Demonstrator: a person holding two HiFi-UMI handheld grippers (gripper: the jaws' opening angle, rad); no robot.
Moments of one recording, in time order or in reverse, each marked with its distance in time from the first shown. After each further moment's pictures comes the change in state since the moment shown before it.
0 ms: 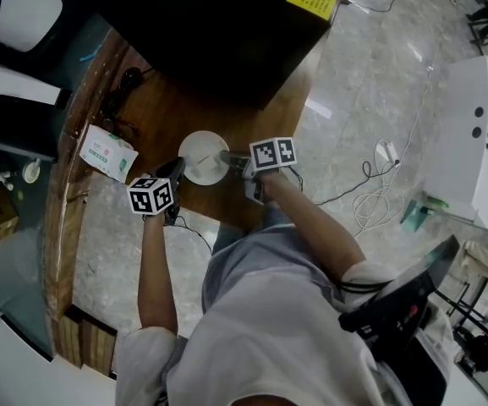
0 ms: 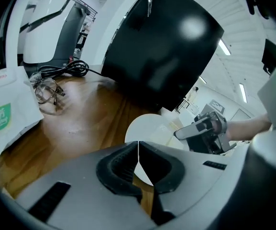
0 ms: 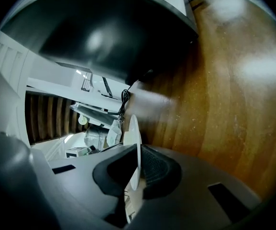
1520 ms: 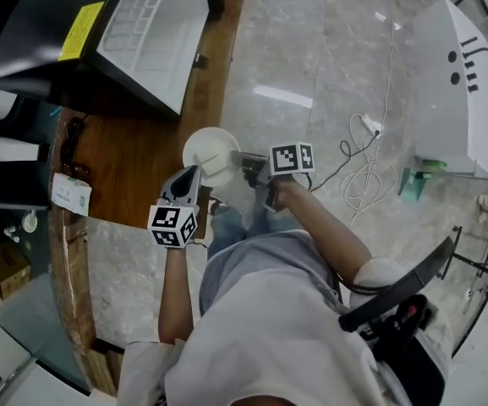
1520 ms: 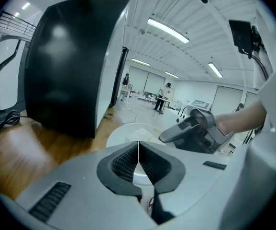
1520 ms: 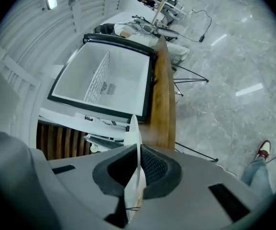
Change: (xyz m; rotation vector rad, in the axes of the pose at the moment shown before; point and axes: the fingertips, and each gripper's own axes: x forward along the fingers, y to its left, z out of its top) left arm 0.101 -0.414 -0.007 0.362 -0.200 -0.104; right arm -0.389 -0.085 -0.018 0.137 -0.315 0.062
